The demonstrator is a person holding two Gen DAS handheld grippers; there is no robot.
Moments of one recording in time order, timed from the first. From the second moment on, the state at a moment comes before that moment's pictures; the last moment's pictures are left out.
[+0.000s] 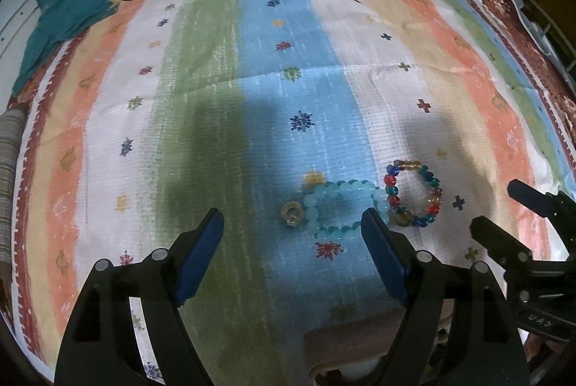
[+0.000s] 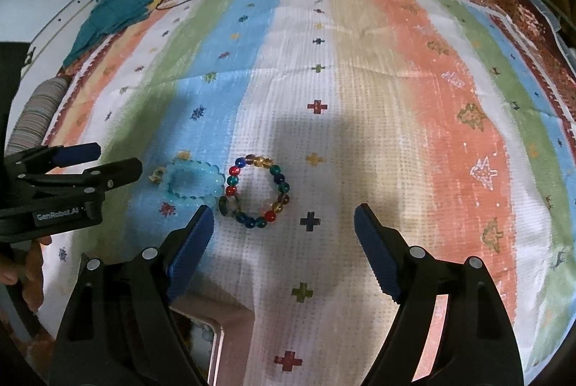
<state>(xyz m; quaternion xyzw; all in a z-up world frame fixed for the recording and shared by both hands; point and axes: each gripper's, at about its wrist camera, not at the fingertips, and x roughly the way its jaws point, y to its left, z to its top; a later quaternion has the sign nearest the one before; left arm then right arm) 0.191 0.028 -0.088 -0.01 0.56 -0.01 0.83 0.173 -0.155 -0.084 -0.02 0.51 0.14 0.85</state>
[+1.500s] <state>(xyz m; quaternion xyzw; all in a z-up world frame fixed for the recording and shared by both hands) 0.235 0.011 -0.145 0.05 0.60 -0.05 0.79 0.212 -0.152 -0.135 -0.02 0.56 0.13 0.82</state>
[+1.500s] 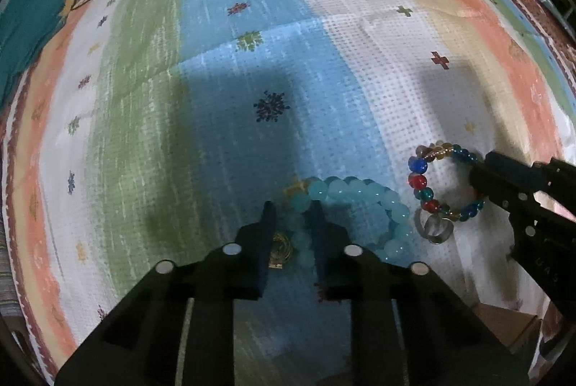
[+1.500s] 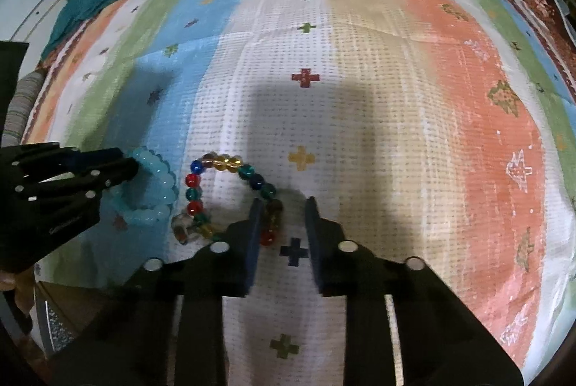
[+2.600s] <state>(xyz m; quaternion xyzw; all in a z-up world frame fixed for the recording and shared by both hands) 0.199 0.021 -0.080 0.00 0.54 -0.06 0.84 0.184 -0.140 -0.068 -0.05 0.47 0.14 0.87</state>
